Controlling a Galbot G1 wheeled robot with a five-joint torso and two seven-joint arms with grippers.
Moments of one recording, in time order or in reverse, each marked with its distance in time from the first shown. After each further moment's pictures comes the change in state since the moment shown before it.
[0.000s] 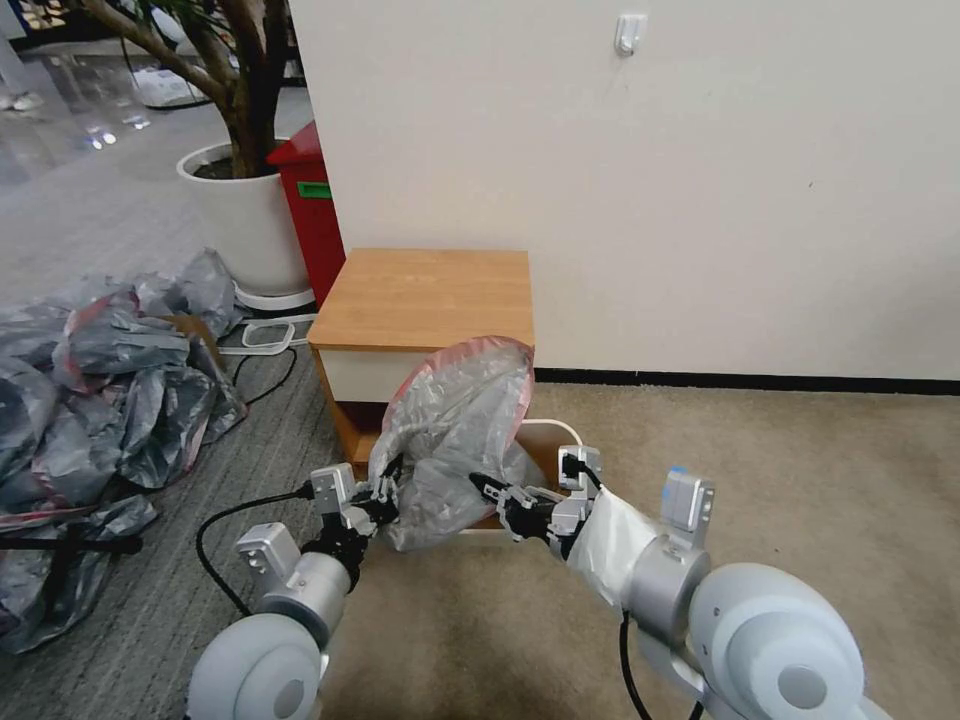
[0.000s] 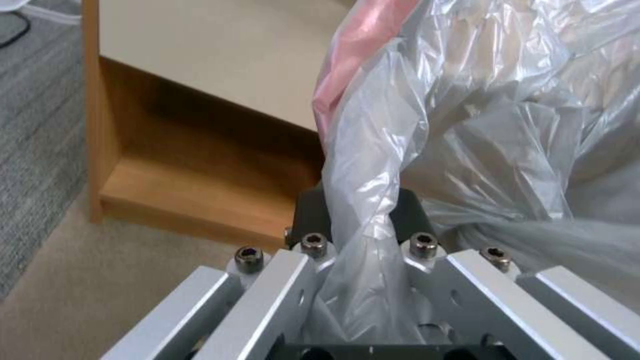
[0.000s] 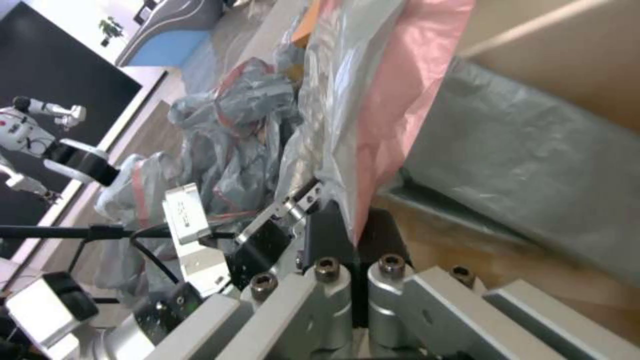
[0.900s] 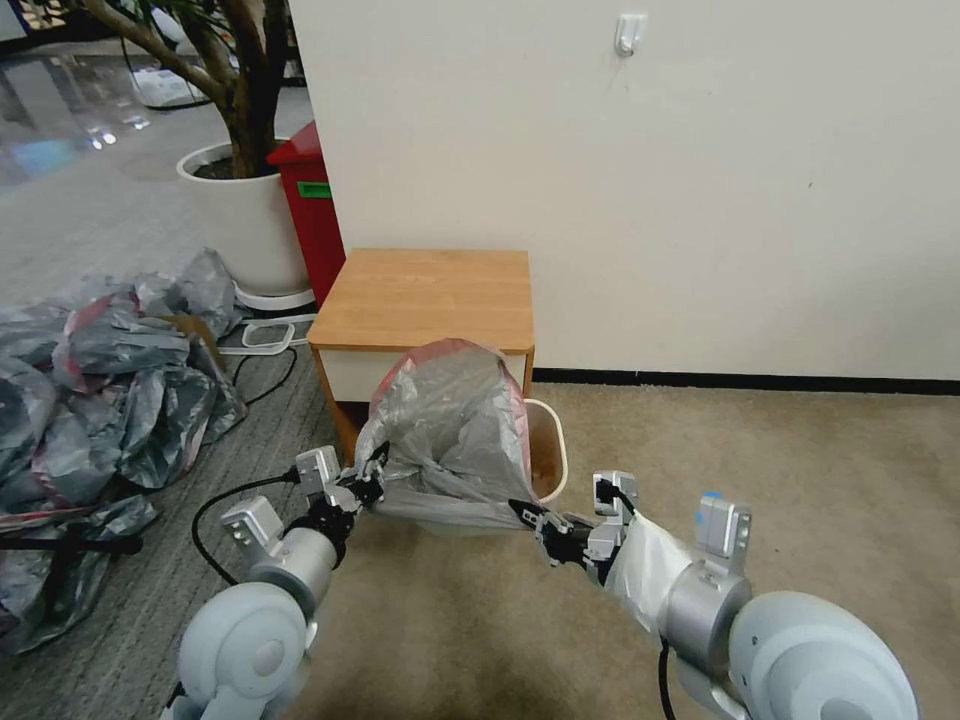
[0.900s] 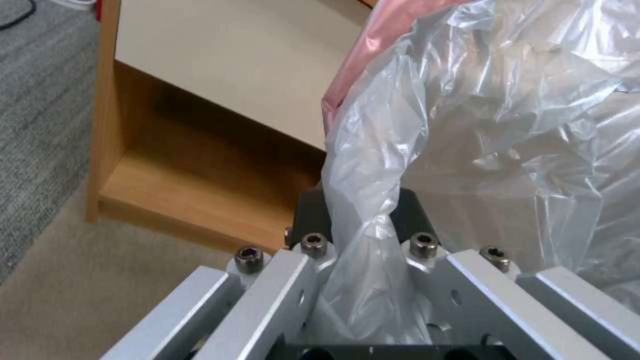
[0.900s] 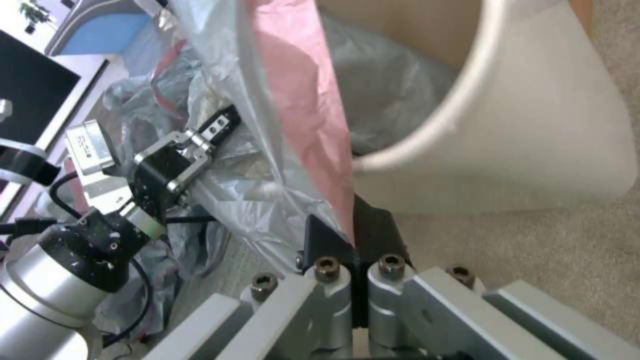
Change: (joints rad) left arm -0.076 0.020 -0.045 0.032 -0.152 0.023 -0.046; right arm -0.142 -0.053 0.077 0.013 -0.006 0.001 0.021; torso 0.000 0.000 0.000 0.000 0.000
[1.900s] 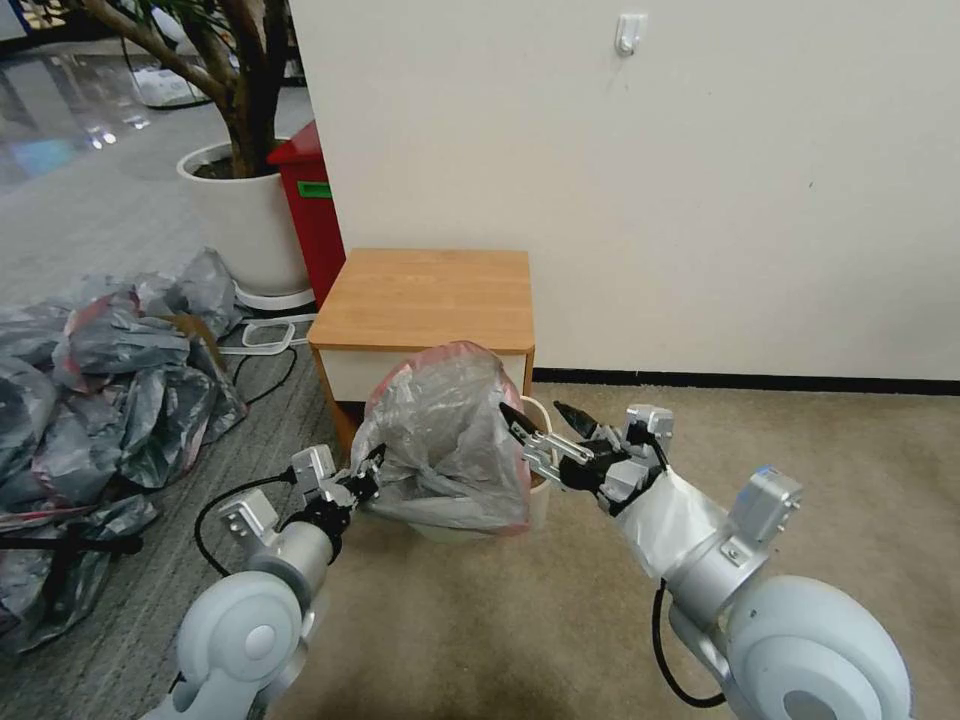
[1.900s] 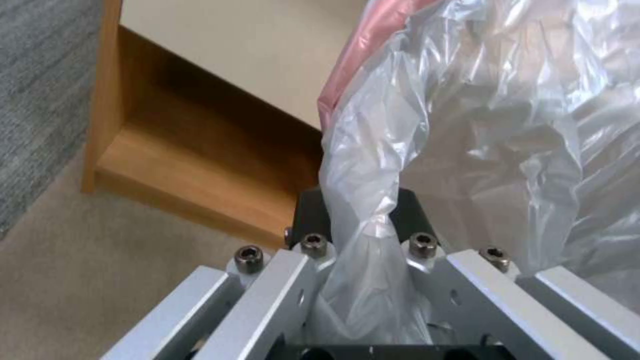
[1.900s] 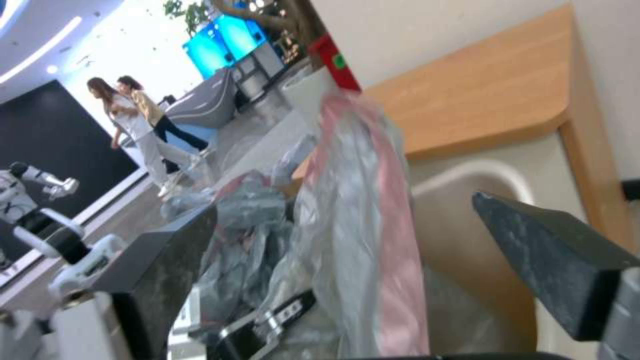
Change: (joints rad) left arm -0.015 0.024 0.004 0.005 -0.106 0.008 -0.061; right arm 0.052 0.142 0.007 -0.002 -0.392 0.139 -0.295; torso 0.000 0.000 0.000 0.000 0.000
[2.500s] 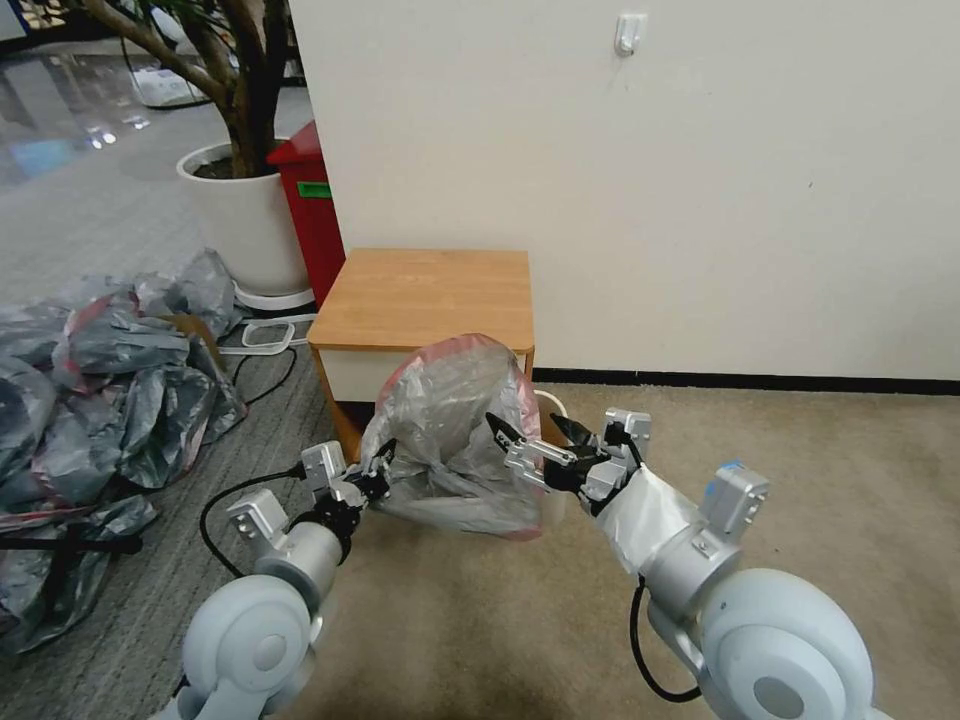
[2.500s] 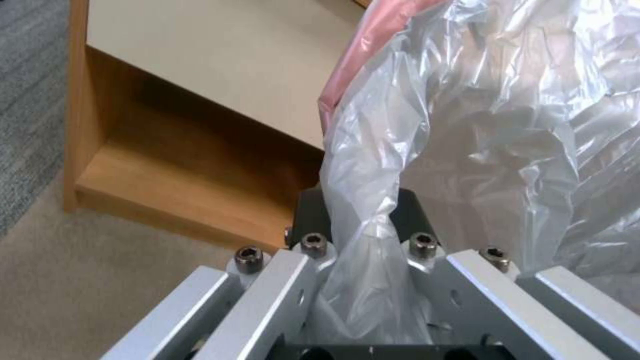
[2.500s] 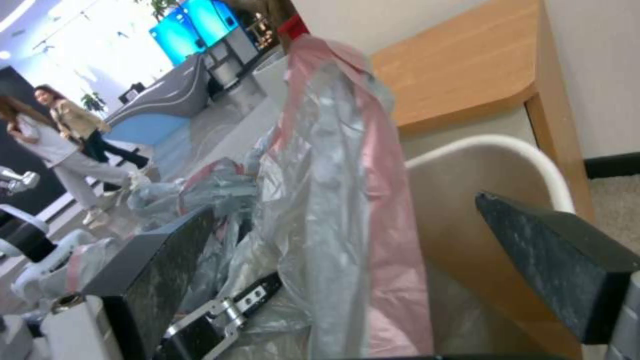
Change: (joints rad) left arm 0.007 -0.007 0.031 -0.029 0.067 -0.003 0.022; right arm 0.022 0.028 -0.028 -0.040 -0.033 -0.032 0.058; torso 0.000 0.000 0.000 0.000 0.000
